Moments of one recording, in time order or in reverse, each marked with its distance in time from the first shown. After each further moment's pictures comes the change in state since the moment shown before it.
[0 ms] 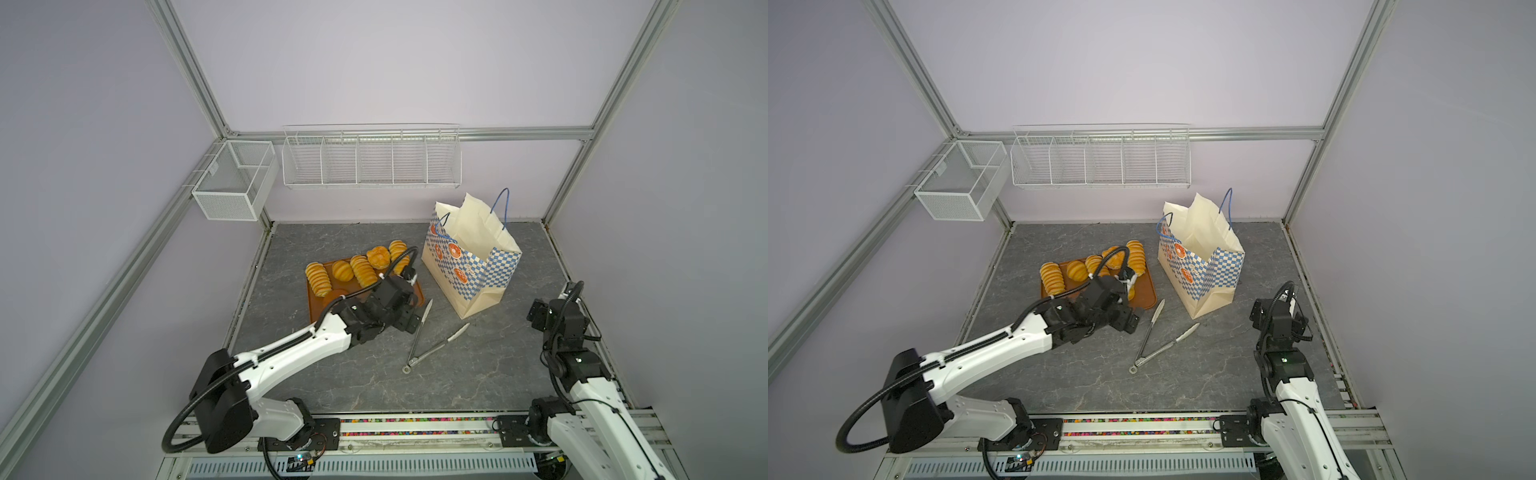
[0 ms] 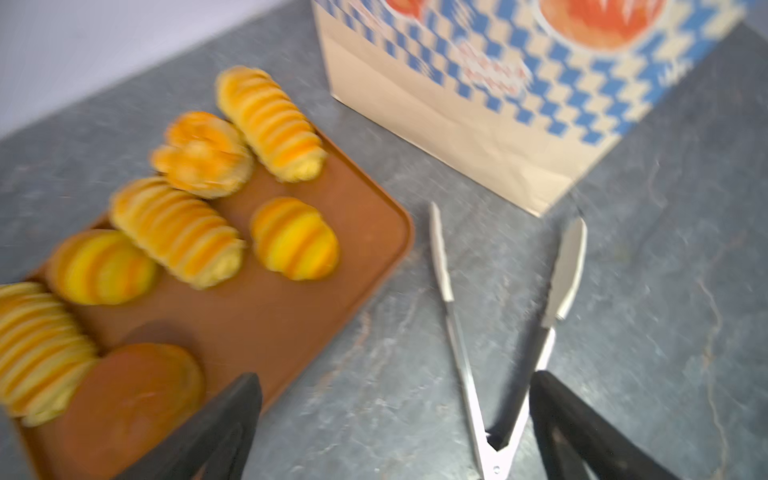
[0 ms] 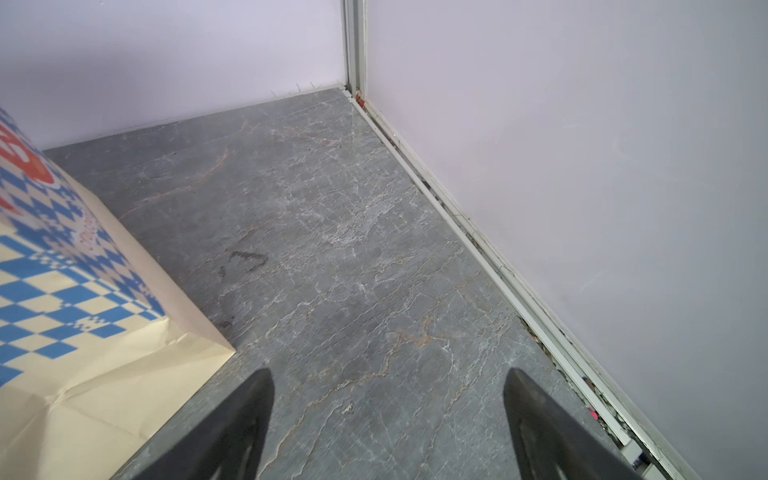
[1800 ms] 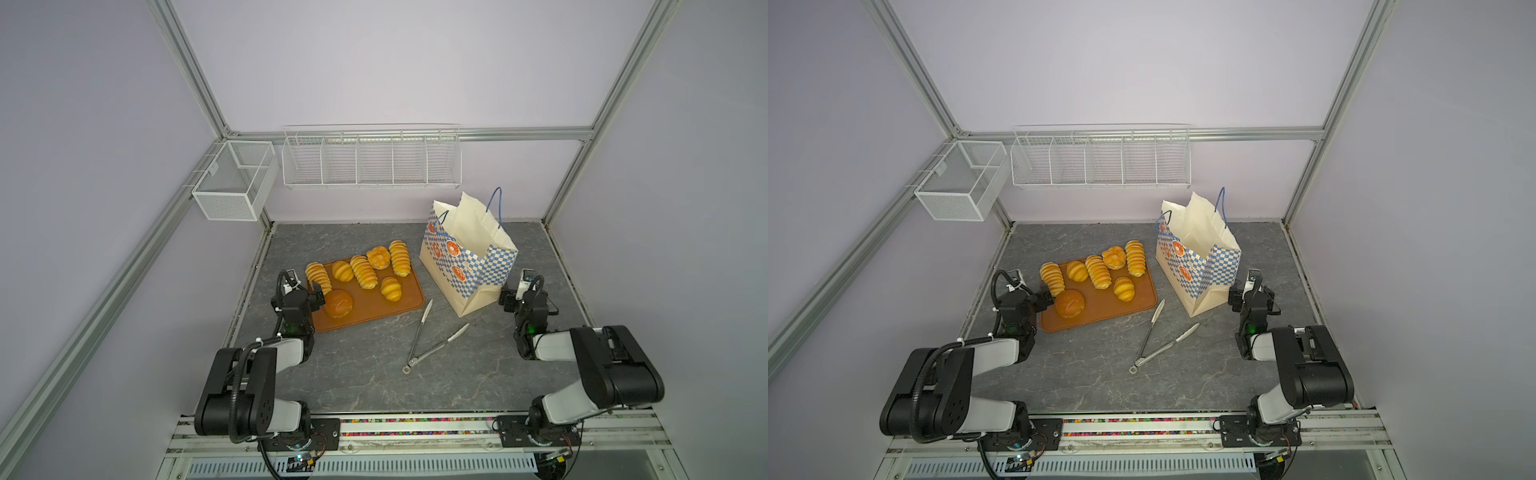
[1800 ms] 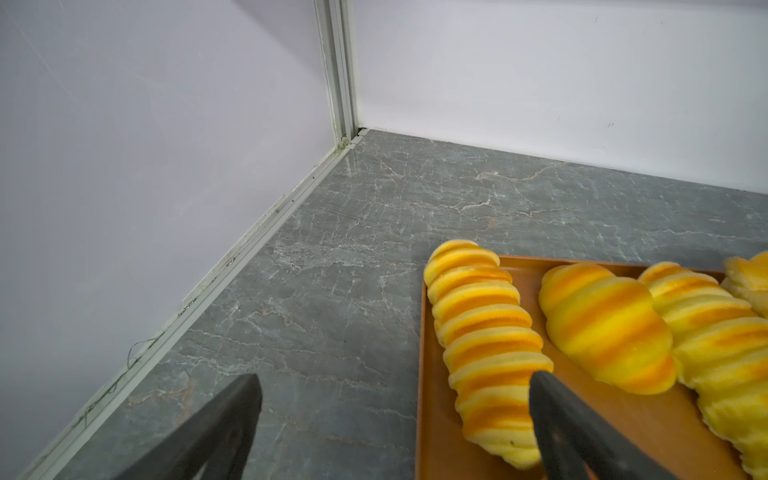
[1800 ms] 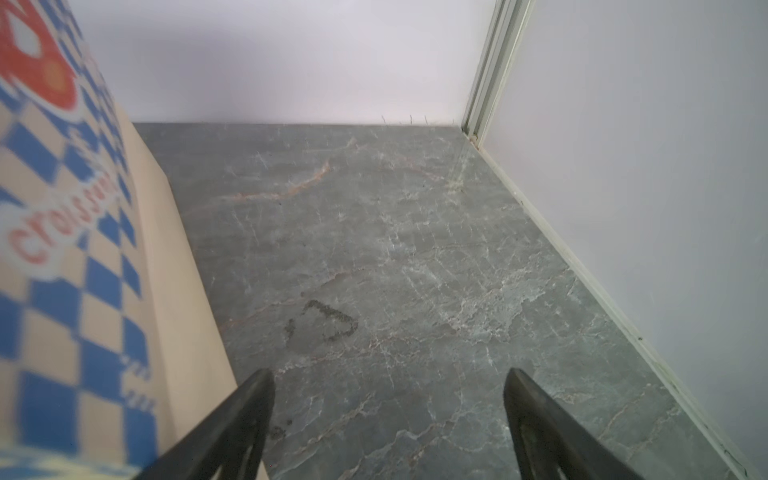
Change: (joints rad) left arm 0.821 0.141 -0.711 1.293 -0.057 0.093; right arm -0.004 0.872 -0.124 1.162 -0.240 -0.240
